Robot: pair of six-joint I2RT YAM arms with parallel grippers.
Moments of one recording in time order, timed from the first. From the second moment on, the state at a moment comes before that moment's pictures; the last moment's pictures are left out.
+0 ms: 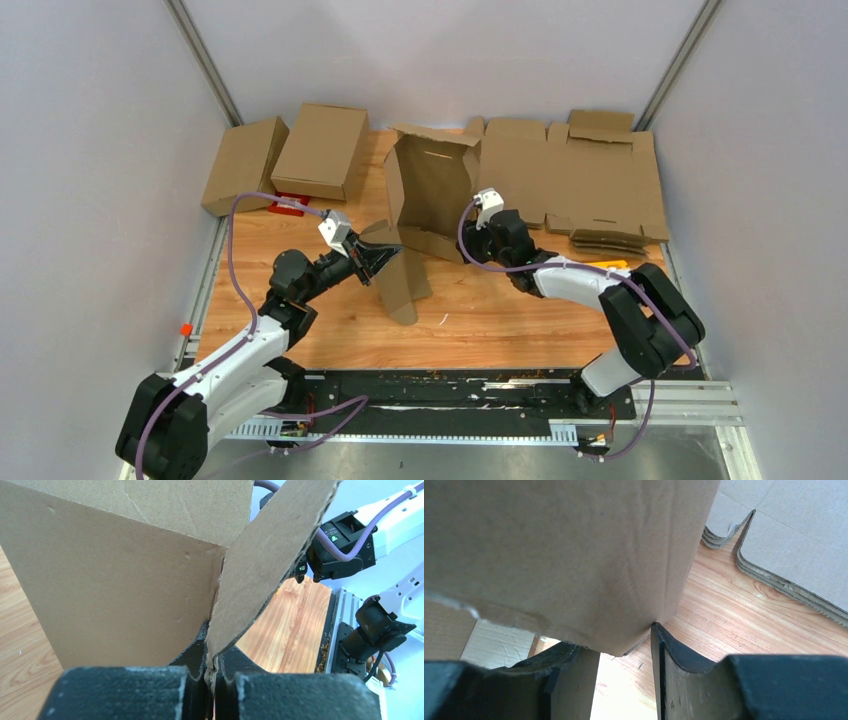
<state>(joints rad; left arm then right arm) -0.47 0.89 0.33 0.72 0.54 -0.37 0.59 1.54 0.70 0.34 -0.03 0.20</state>
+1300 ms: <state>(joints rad) -0.47 0.92 0.35 0.72 0.54 -0.37 0.59 1.73 0.94 0.24 0.15 0.14</state>
